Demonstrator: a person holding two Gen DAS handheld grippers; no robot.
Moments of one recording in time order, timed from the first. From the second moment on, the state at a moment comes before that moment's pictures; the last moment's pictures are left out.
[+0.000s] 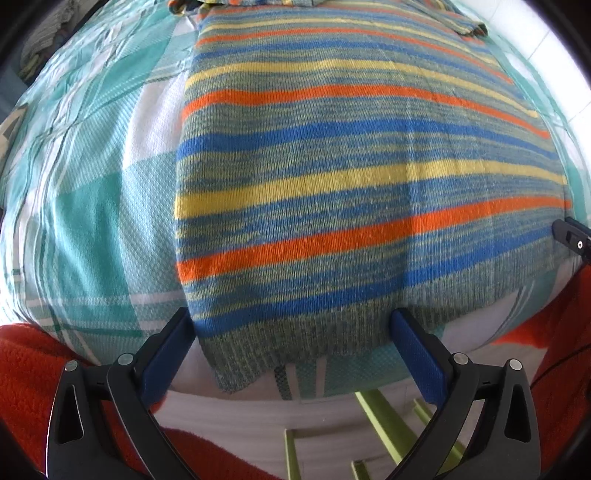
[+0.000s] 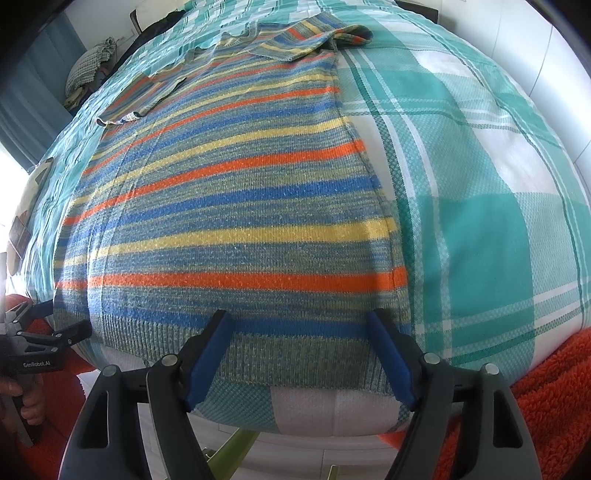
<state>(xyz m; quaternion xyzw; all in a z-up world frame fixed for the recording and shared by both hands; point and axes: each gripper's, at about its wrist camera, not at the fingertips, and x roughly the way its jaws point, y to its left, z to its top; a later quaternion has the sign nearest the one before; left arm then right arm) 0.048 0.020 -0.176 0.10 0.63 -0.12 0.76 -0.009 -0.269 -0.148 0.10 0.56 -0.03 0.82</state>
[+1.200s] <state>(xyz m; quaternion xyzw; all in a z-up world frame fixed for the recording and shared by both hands) 0.056 0.137 -0.118 -0.09 0.49 0.05 0.87 0.282 -0.270 -0.134 -0.15 0.49 0.08 0.85</state>
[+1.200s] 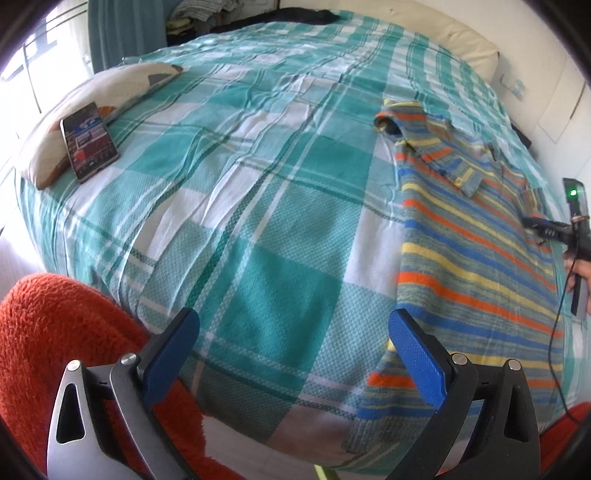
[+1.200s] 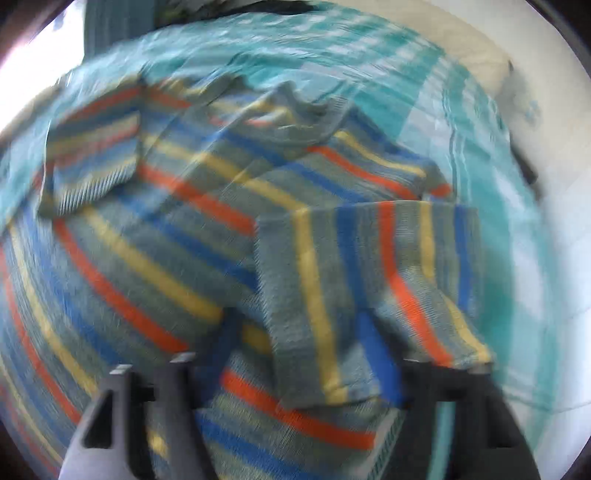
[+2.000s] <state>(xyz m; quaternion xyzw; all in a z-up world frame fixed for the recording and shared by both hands) 0.063 0.116 -0.133 -0.06 0.51 0.04 0.86 0.212 -0.568 -0.121 0.33 0.42 -0.10 0.84</state>
